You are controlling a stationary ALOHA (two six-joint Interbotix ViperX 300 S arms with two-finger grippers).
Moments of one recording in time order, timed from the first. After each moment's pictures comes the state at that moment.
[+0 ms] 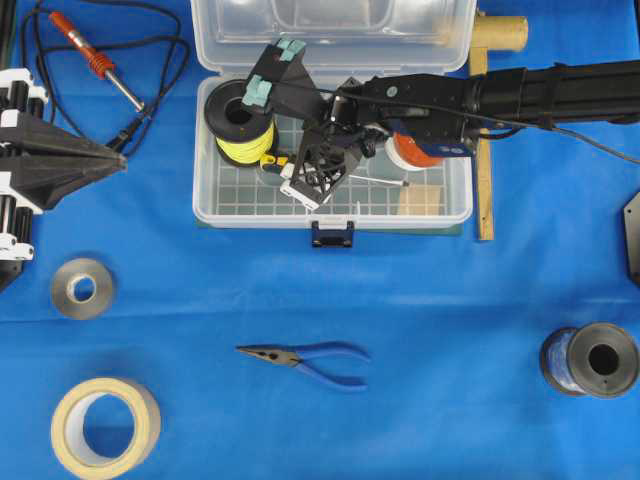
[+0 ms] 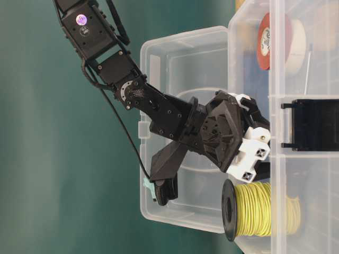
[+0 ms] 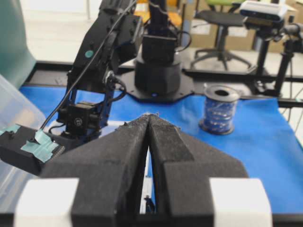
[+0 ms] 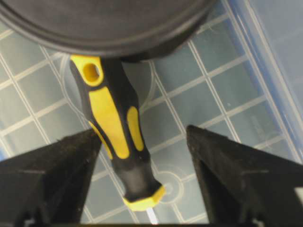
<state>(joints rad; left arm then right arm) 0.03 -0.96 1.20 -0.03 -0.37 0.00 -0.22 0.42 0.14 0.02 0.58 0.44</state>
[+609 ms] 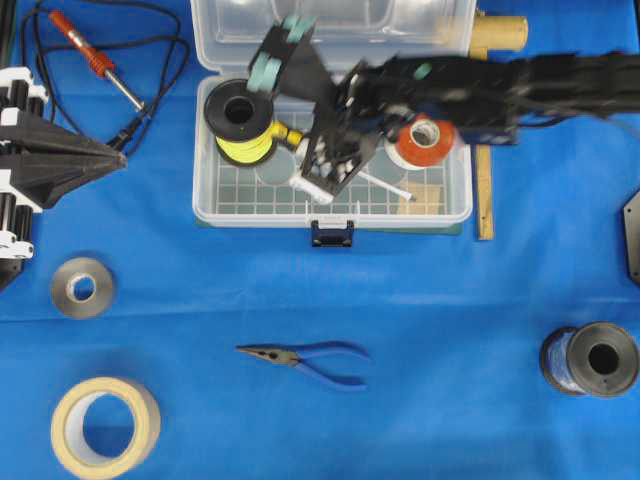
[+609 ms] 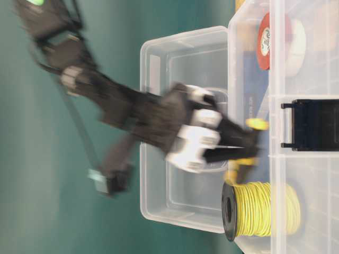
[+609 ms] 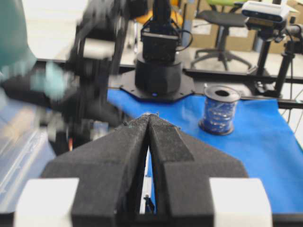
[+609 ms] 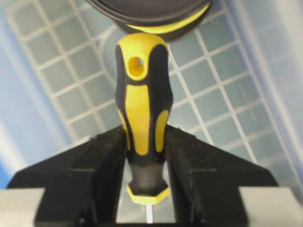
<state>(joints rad) 0.03 -0.96 1.20 -0.03 -0.37 -0.02 -0.20 0.22 0.14 0.01 0.74 0.44</state>
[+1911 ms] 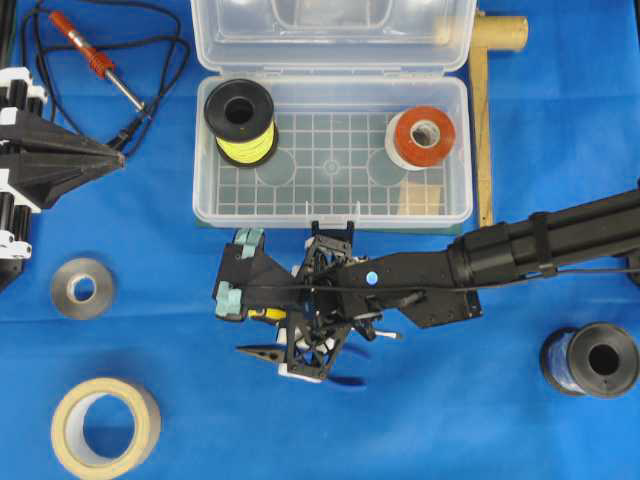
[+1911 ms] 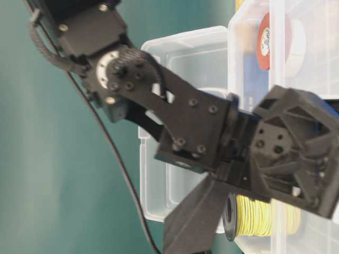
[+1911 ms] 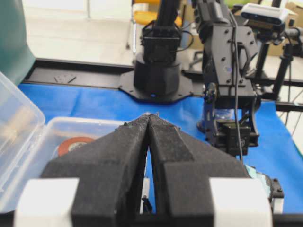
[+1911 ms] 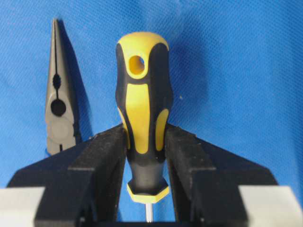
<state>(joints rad) 0.03 -0.96 1.20 -0.03 -0.36 -0.03 0.18 0.47 0.05 -0.03 0.64 0.59</state>
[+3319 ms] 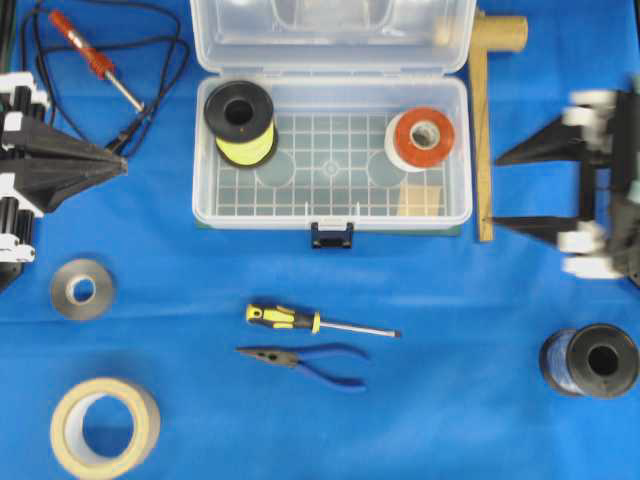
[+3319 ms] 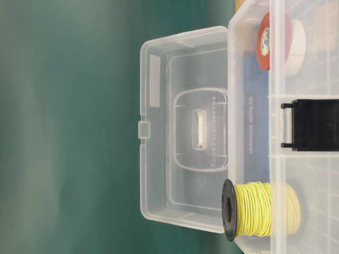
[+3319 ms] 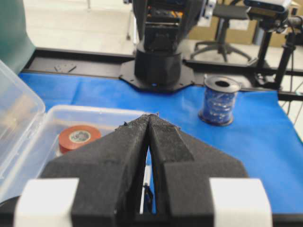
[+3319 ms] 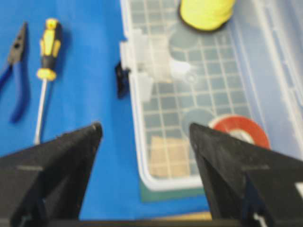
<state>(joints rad) 0.03 -0.96 1.22 -0.03 -0.36 -0.03 0.14 -0.82 0.94 -0.52 0.48 0.74</state>
